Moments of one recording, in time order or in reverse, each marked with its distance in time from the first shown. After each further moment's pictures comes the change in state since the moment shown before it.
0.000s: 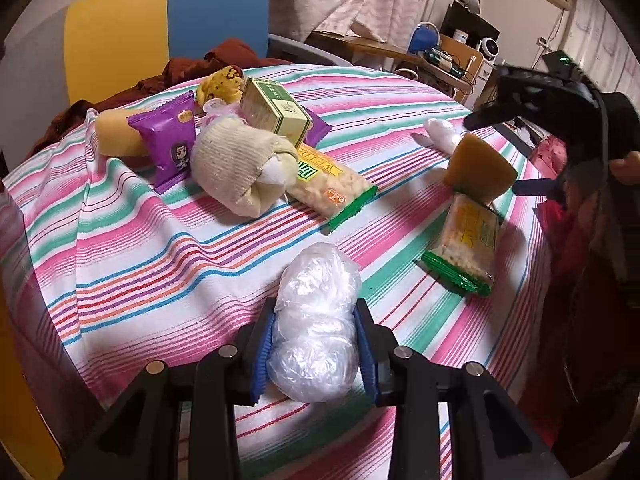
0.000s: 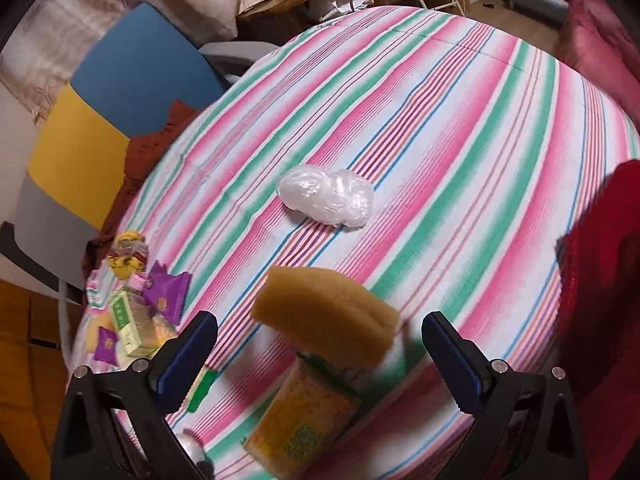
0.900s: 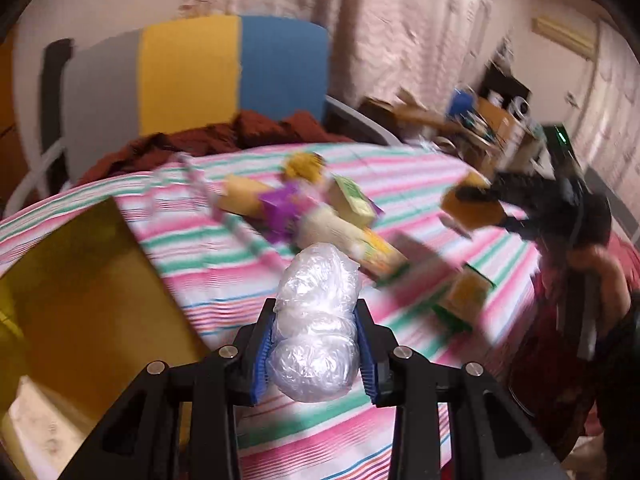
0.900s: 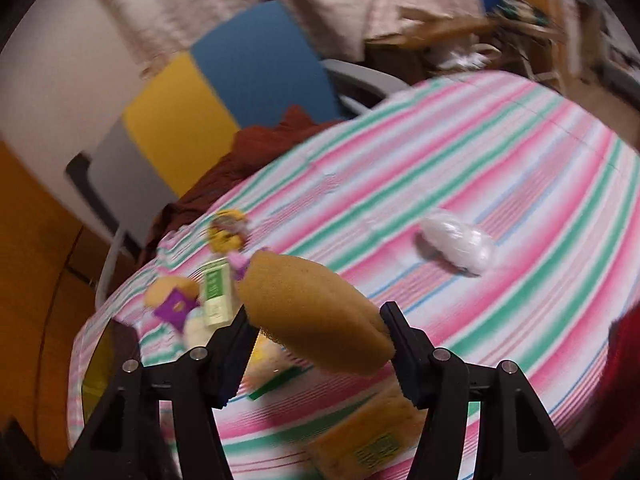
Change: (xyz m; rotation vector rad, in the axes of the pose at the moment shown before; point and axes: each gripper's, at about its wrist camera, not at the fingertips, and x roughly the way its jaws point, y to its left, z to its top) left arm -0.119 0.041 -0.002 -0.142 -0.210 0.130; right arm -0.035 0.060 -0.024 -0.331 -0.139 0.257
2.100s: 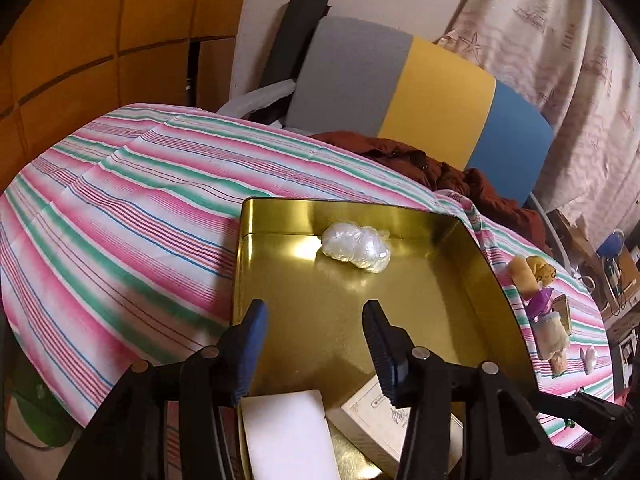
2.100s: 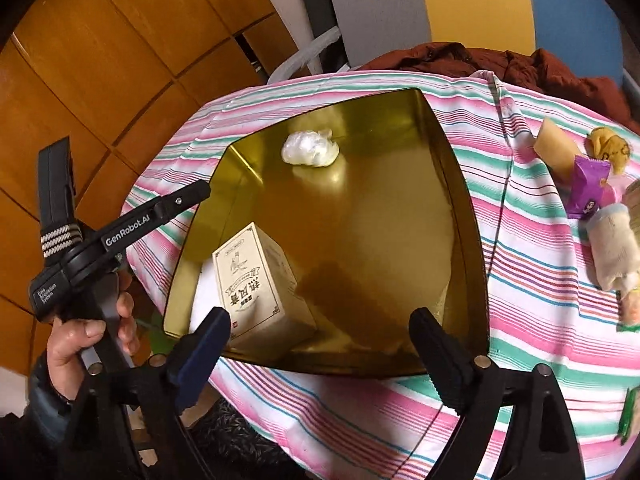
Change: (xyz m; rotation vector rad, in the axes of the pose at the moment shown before) left arm -0.095 0.236 -0.060 -0.547 -0.079 0.426; right arm 0.039 0.290 -0.182 -0.638 0.440 0.393
